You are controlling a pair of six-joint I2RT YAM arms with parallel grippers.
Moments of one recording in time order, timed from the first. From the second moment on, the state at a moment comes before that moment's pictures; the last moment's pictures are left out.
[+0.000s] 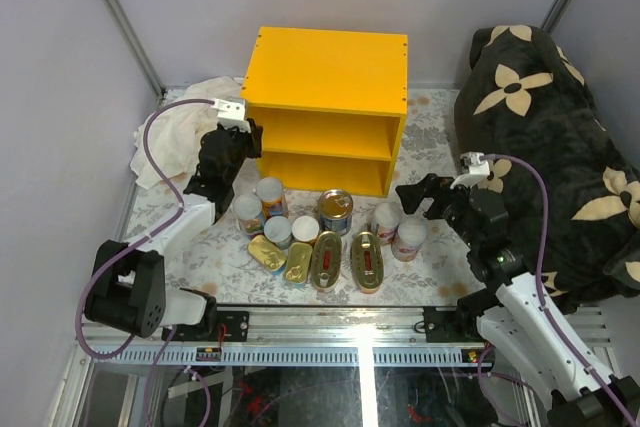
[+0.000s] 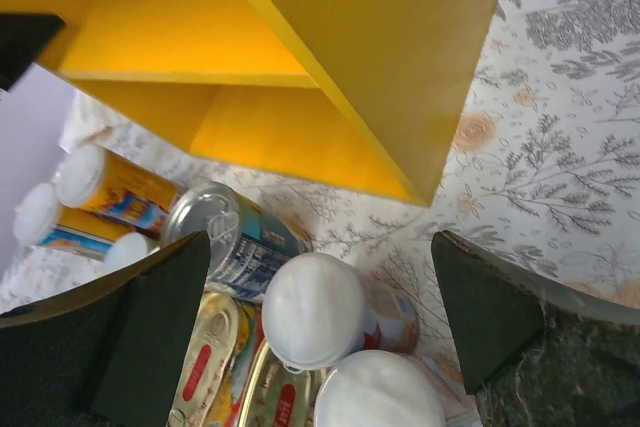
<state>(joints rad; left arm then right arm) -0.26 1.33 0.75 0.48 -0.01 -0.09 0.37 0.65 0.51 -0.13 -0.07 0.48</state>
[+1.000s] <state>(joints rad) -0.27 1.28 0.70 0.49 -0.02 -0.11 0.37 0.89 0.76 -0.26 -0.21 0.50</state>
